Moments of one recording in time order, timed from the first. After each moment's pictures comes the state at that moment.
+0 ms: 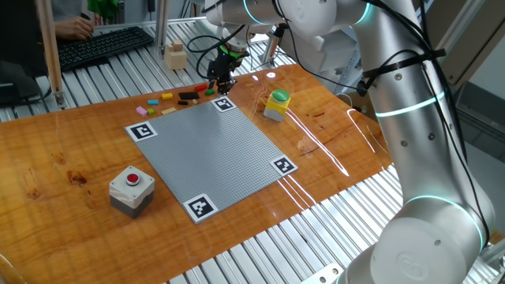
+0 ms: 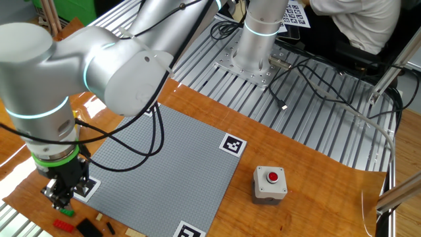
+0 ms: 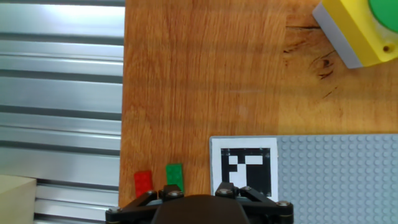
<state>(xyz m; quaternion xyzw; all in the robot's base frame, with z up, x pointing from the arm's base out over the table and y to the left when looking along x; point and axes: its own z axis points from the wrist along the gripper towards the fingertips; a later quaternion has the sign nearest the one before) 0.787 -0.141 0.025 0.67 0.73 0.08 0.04</state>
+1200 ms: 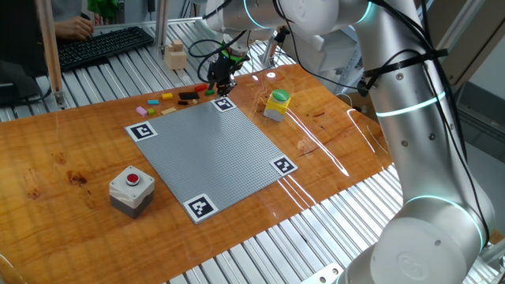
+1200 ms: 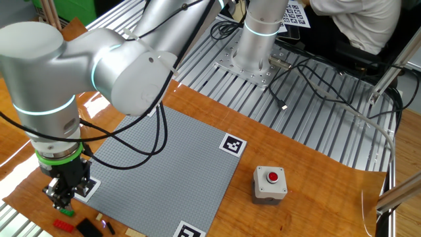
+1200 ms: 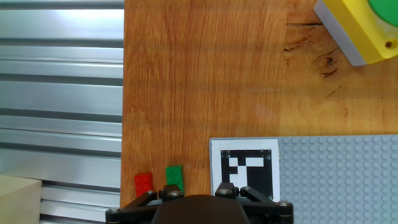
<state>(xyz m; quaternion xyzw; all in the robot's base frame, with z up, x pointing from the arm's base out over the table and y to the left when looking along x) 0.788 -0.140 0.019 0.67 0.73 0.09 0.04</state>
